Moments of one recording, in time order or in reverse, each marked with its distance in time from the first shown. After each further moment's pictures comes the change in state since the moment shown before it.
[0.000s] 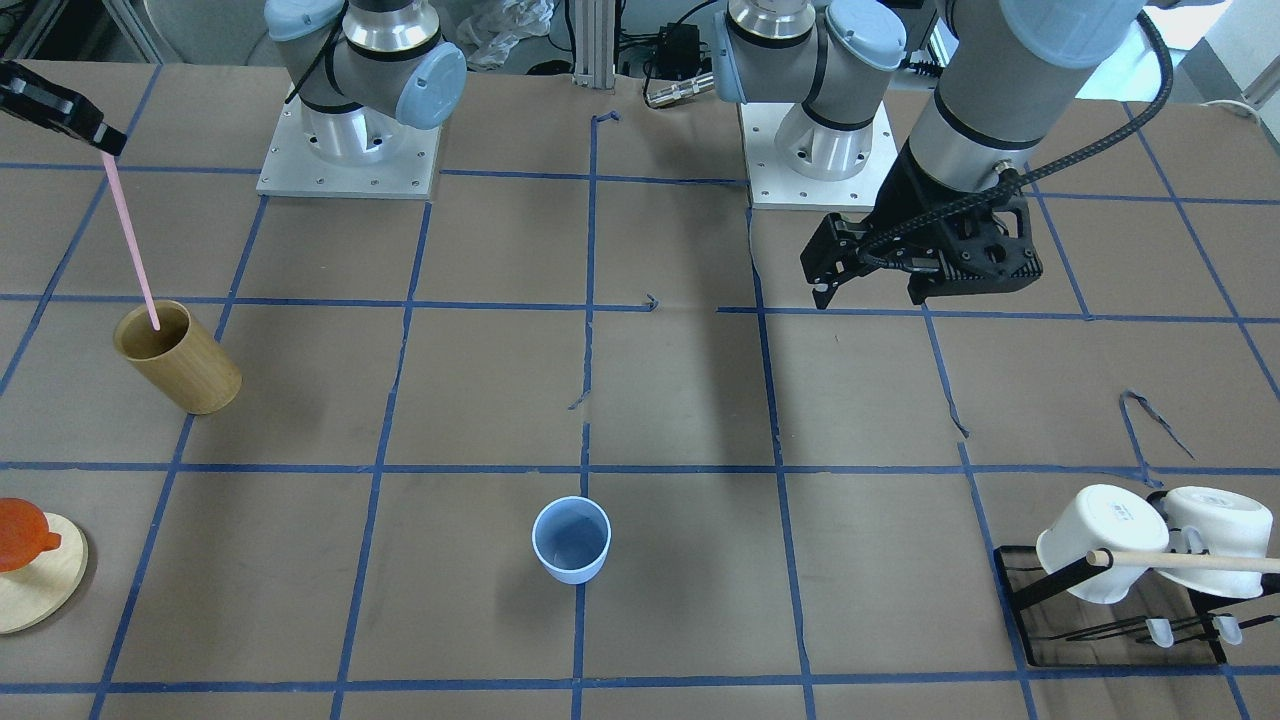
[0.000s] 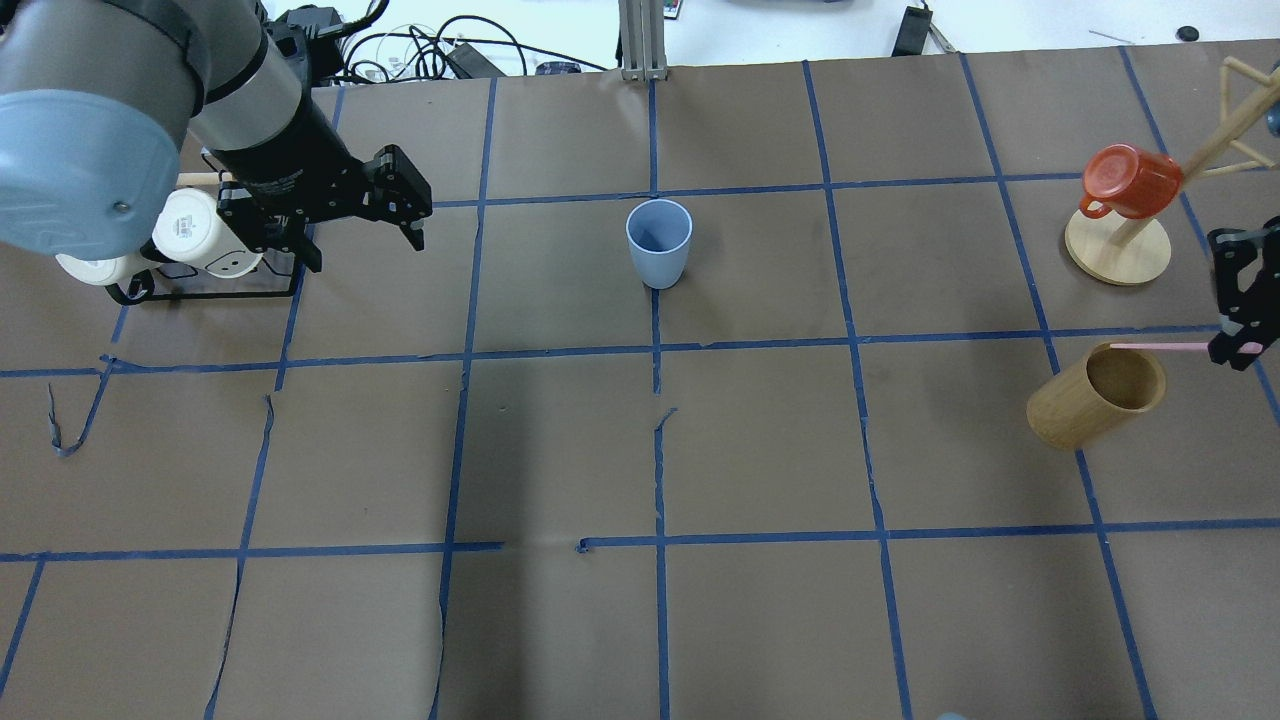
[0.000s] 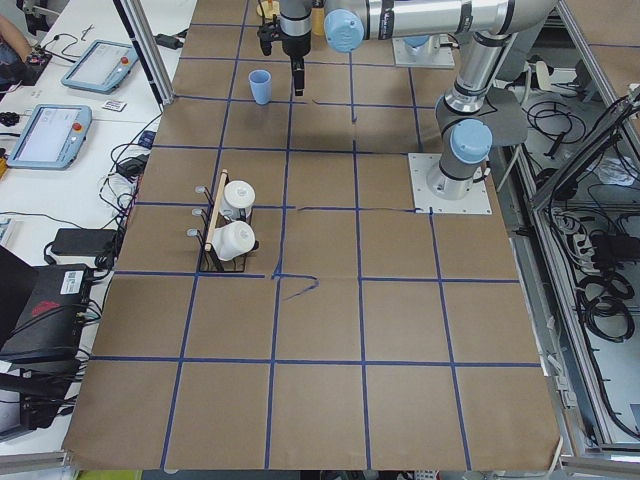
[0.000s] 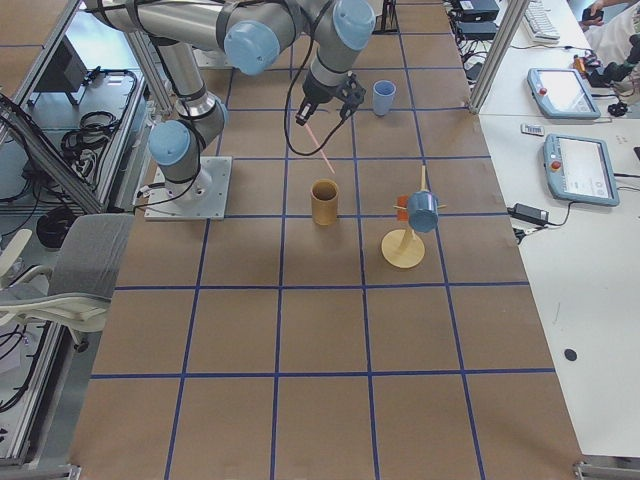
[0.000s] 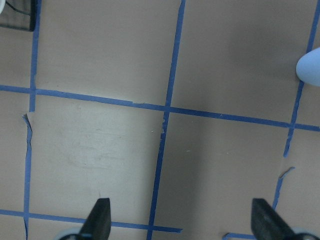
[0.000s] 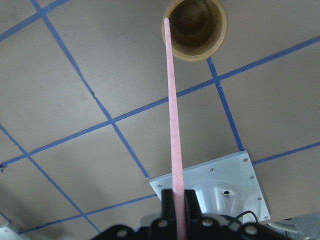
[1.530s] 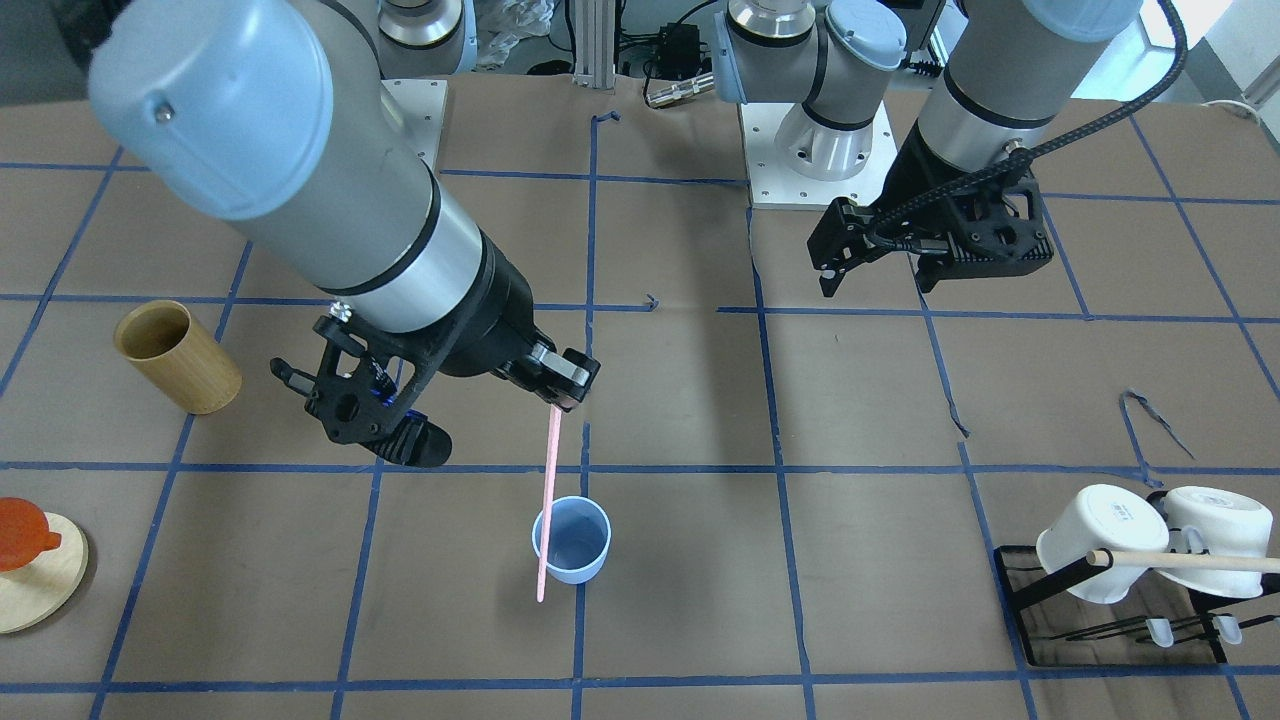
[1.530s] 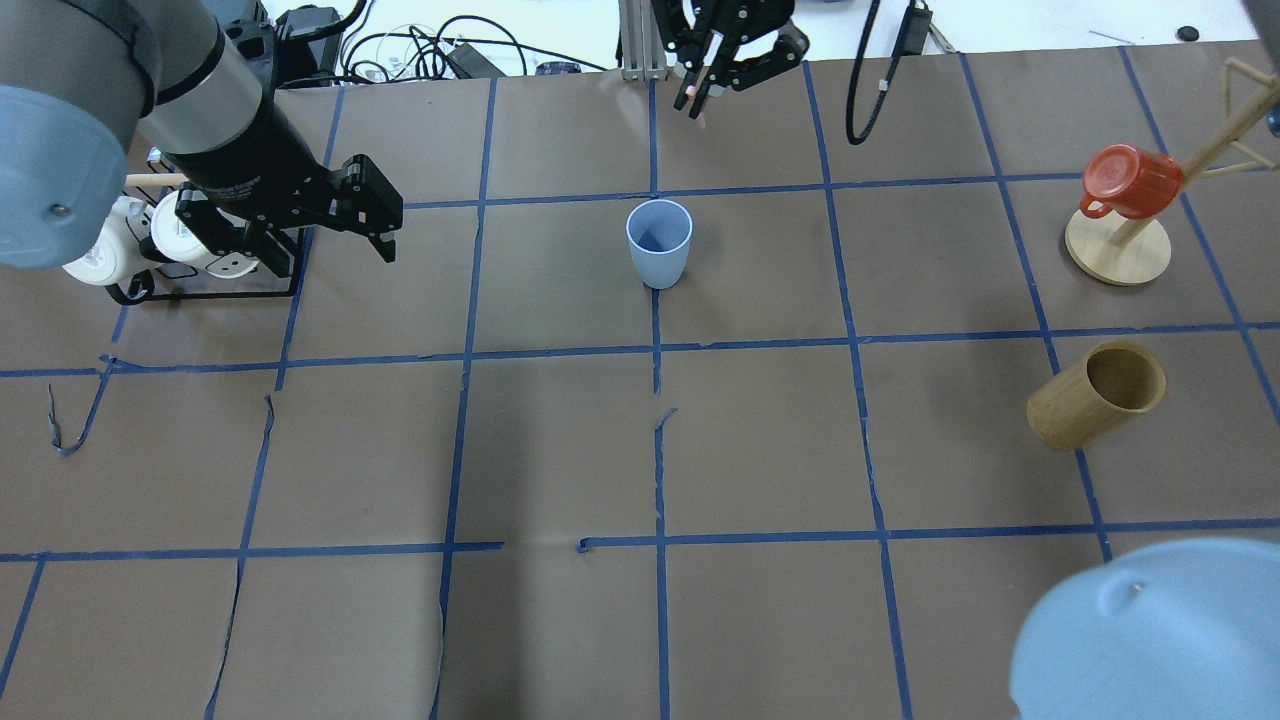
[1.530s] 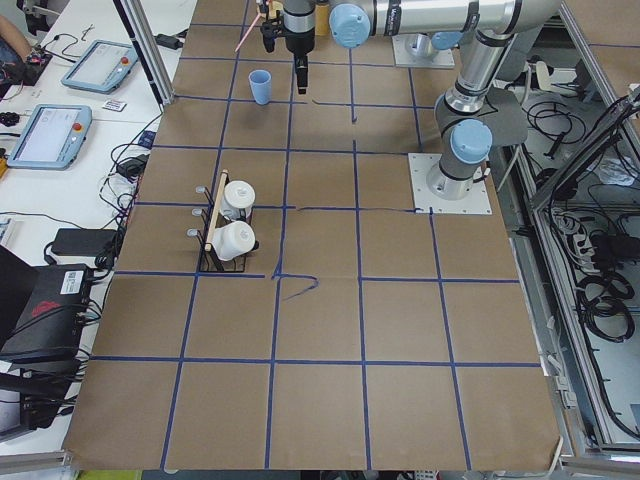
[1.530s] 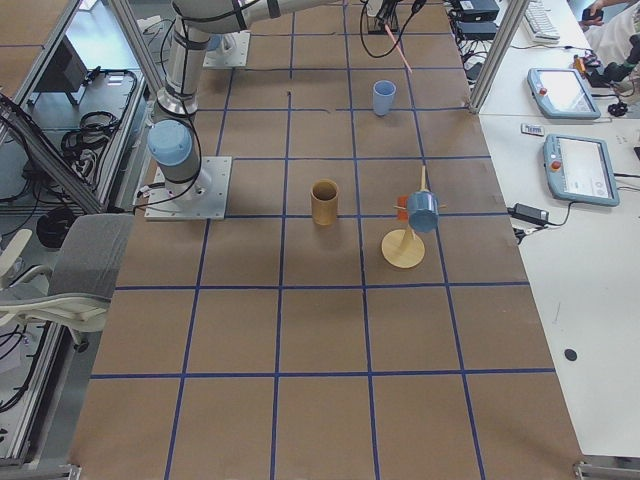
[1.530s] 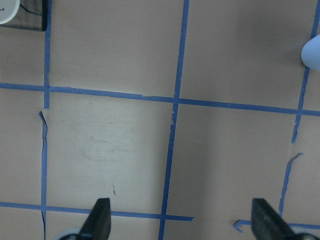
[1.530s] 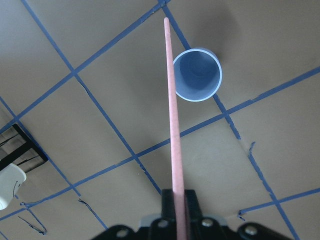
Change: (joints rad) left arm 0.003 0.011 0.014 -0.019 0.007 0.006; right arm 0.684 0.527 -0.512 -0.407 0.332 0.831
